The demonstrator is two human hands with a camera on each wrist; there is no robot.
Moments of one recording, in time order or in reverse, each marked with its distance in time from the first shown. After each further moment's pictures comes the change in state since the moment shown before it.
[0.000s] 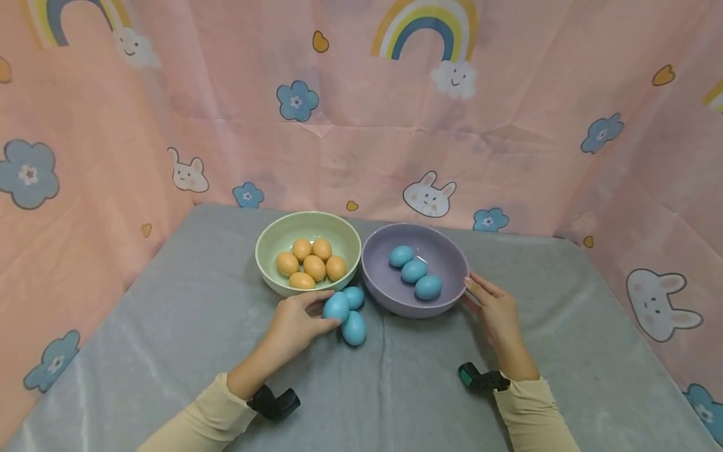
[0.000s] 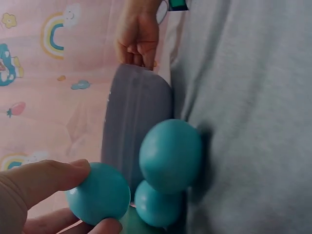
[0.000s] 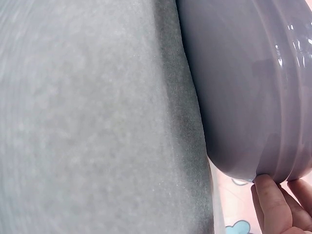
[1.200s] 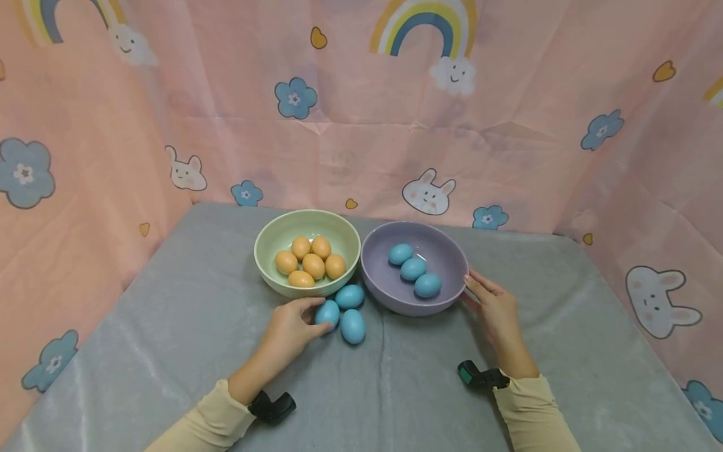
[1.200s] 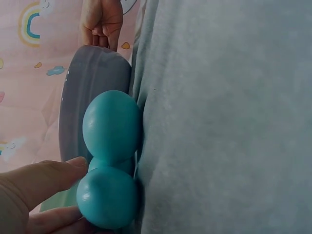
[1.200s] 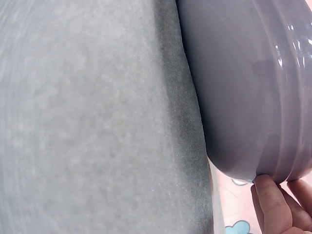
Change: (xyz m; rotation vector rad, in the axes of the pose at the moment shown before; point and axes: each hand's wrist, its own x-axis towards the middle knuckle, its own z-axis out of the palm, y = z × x) left_hand -0.004 -0.024 0.003 0.185 0.056 0.050; right_hand 0.000 -0.002 0.000 -0.028 -0.012 0.022
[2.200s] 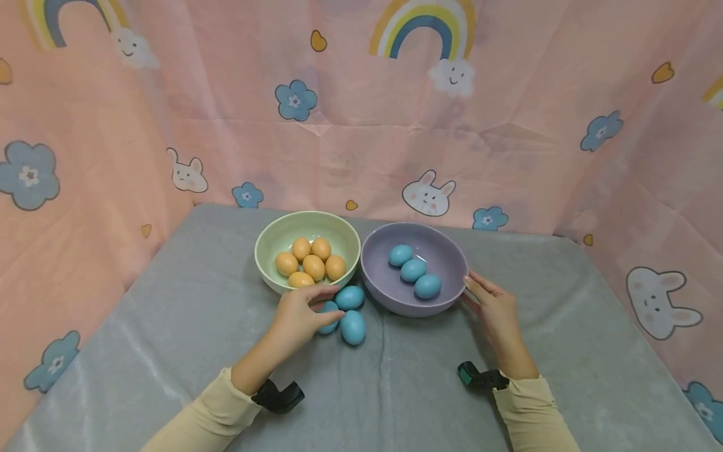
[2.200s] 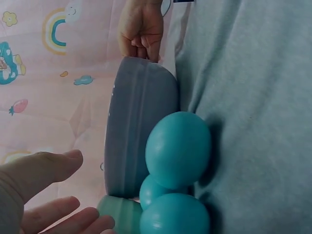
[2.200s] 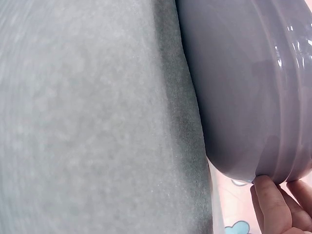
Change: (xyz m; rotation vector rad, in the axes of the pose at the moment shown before) left_hand 0.012 0.033 -0.008 -0.211 -0.066 -0.036; right_hand 0.000 0.000 0.001 0.008 0.014 -0.018
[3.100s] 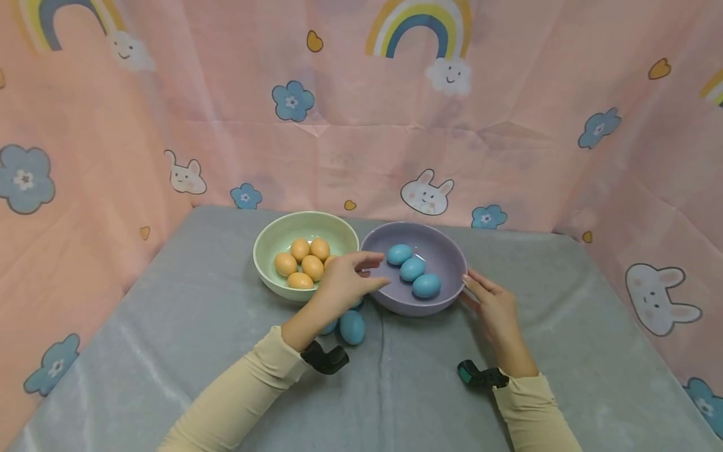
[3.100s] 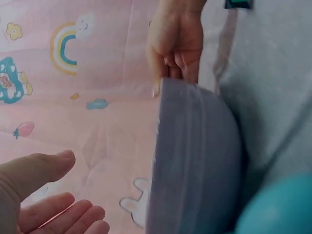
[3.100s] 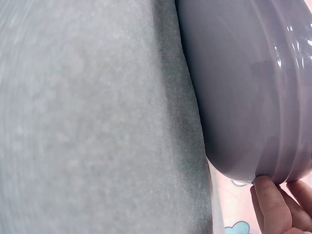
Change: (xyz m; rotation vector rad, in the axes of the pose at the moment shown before) left_hand 0.049 0.052 0.039 -0.009 -0.099 0.102; right_hand 0.000 0.001 0.000 0.000 0.007 -0.024
